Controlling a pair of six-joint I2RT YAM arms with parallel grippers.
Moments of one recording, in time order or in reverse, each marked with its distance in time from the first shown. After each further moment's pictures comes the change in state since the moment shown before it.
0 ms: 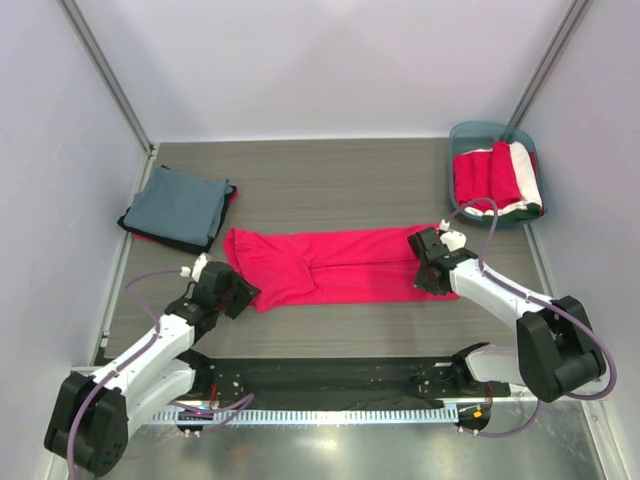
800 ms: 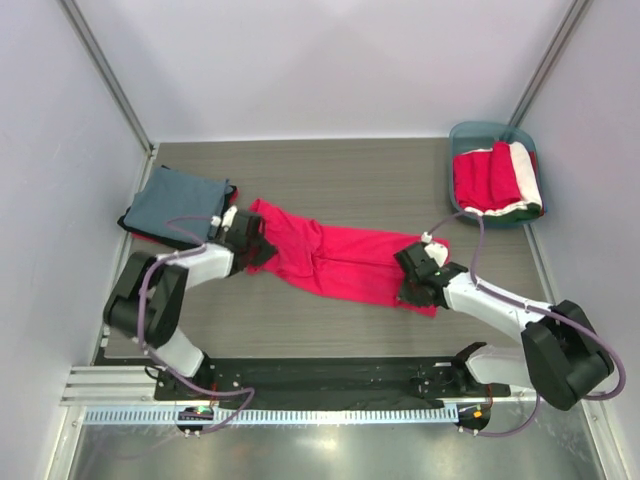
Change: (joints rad) left arm 0.016 0.684 0.375 0.284 -0.015 0.101; right arm 0.114 -0.030 -0.090 0.100 -0.101 0.082
